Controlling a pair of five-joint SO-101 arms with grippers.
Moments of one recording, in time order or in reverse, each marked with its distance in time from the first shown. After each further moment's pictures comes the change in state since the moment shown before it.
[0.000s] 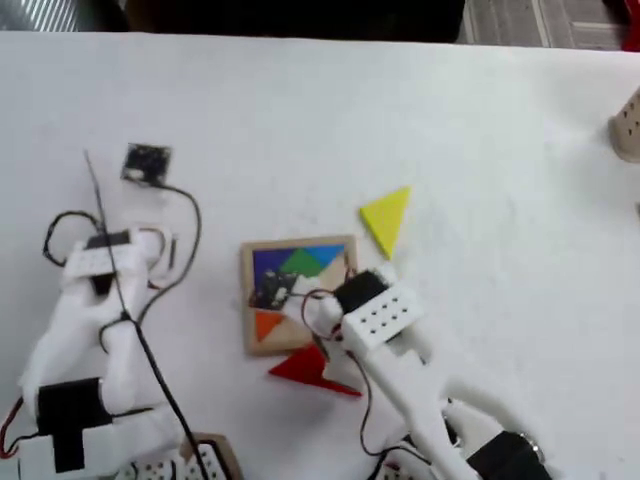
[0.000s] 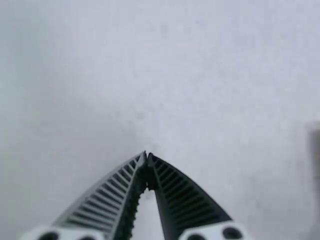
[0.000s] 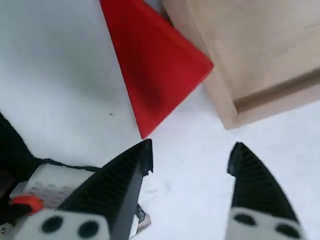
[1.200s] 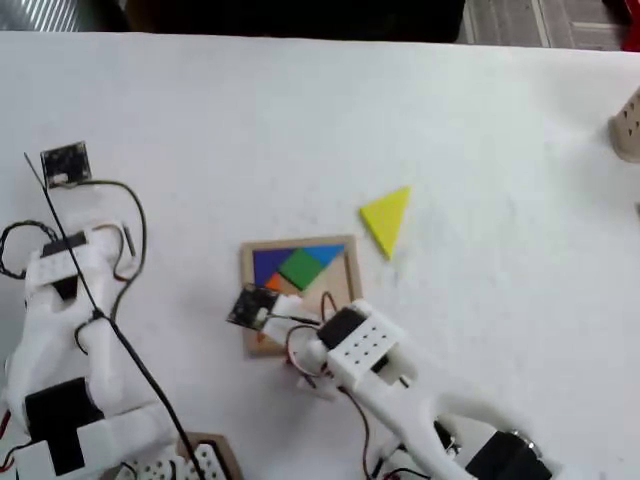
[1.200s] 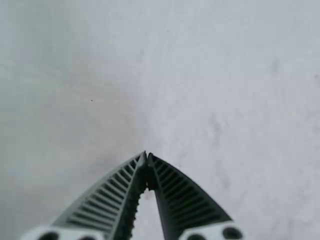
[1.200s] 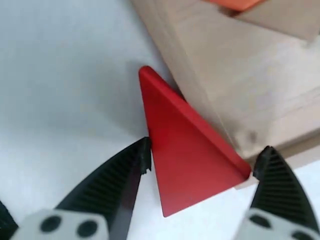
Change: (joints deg) left arm -9.5 0.0 -2.5 0.0 12.5; right arm -6.9 0.0 9.2 -18.8 -9.2
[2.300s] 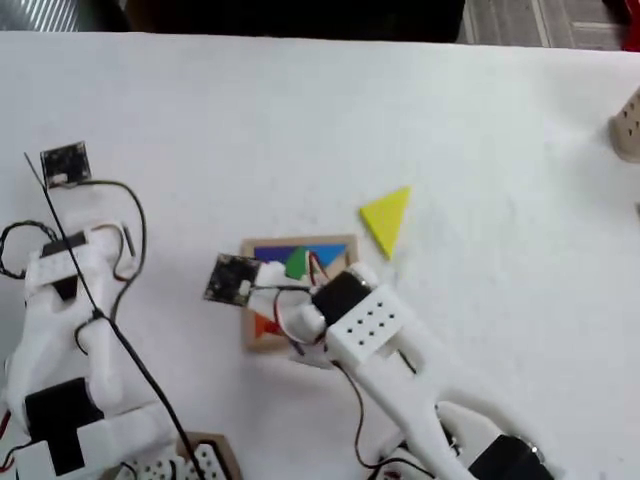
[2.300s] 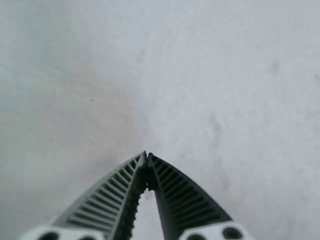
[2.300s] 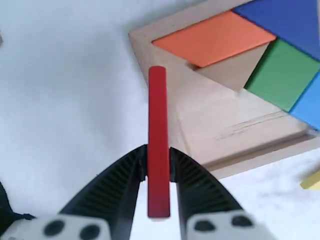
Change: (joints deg) left arm 0.0 0.0 0.0 0.0 0.0; right arm 2.5 -0.5 -19.3 13.8 12.5
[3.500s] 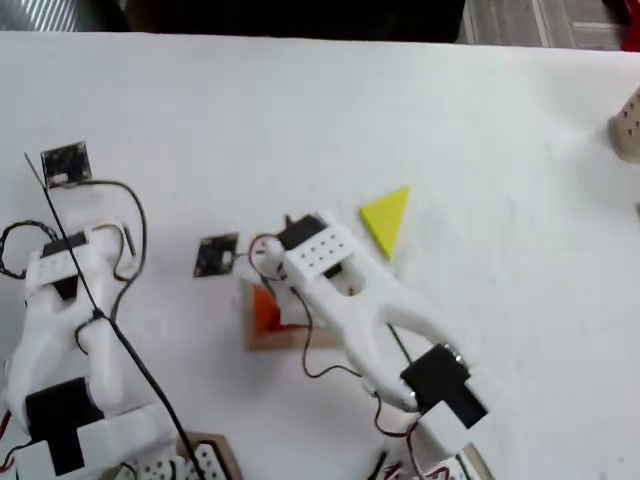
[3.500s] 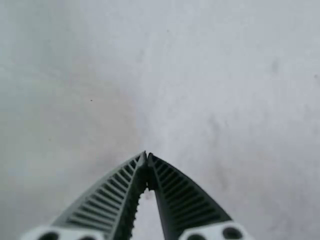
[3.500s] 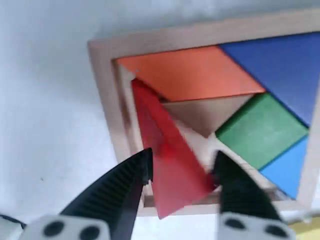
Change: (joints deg) left arm 0.1 0.0 0.0 0.0 0.0; right arm 4.9 30.9 -20.7 -0.7 12.9
